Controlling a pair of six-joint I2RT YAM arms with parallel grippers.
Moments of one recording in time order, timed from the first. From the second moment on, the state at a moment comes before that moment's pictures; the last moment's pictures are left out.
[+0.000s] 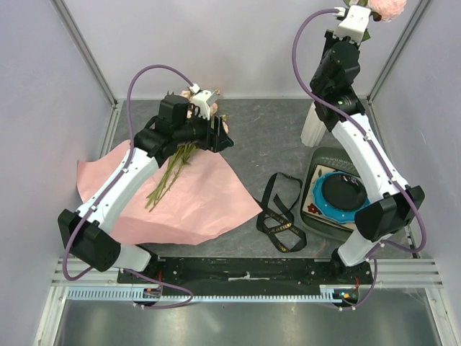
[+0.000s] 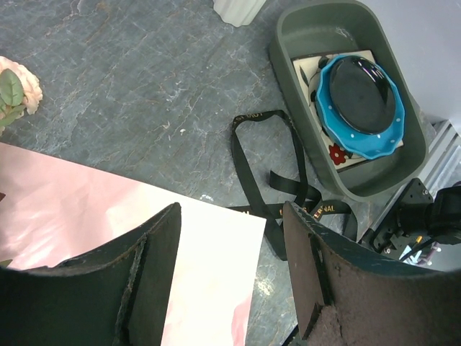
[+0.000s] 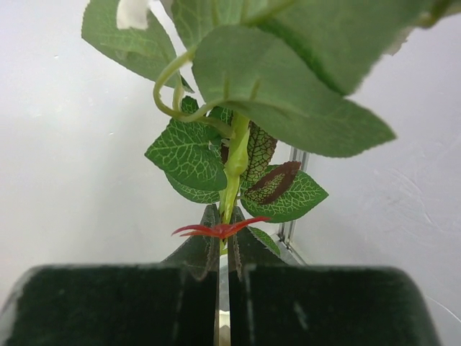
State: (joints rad) left arm -0.47 1.41 1.40 -0.50 0.42 -0.19; right arm 0.34 1.66 1.85 0.16 0.84 -0.23
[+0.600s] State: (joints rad) left arm -0.46 1.41 1.40 -0.49 0.45 -0.20; right arm 0.33 1.61 1.75 0.17 0.83 -0.20
